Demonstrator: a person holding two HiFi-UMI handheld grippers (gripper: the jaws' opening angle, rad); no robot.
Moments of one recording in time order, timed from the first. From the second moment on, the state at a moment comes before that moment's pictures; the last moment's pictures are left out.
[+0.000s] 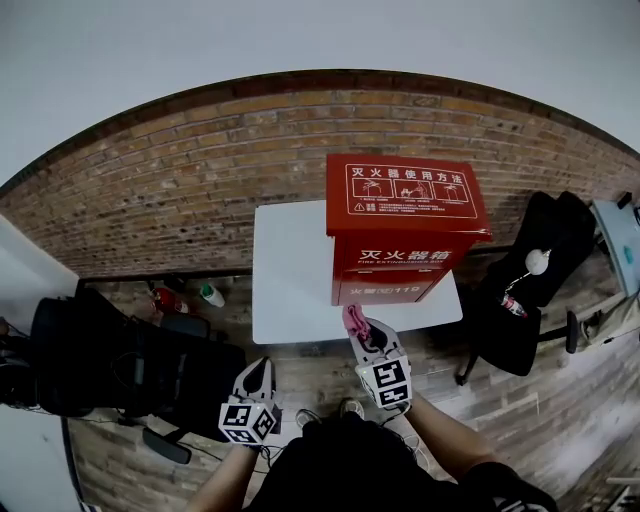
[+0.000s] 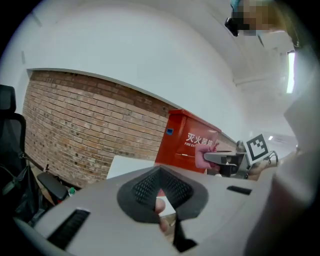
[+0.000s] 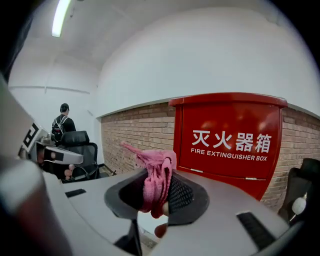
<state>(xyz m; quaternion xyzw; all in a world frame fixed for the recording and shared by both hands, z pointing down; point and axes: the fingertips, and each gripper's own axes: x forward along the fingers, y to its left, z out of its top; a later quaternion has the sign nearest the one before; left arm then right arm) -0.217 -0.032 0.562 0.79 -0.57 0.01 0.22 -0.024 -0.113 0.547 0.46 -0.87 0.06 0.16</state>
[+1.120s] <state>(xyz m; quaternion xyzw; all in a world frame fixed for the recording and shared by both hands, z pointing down) -0.128 -0.048 0.428 0.88 -0.46 -0.03 0.09 -0.004 -0.072 0.443 0.47 -0.88 0.05 0.06</state>
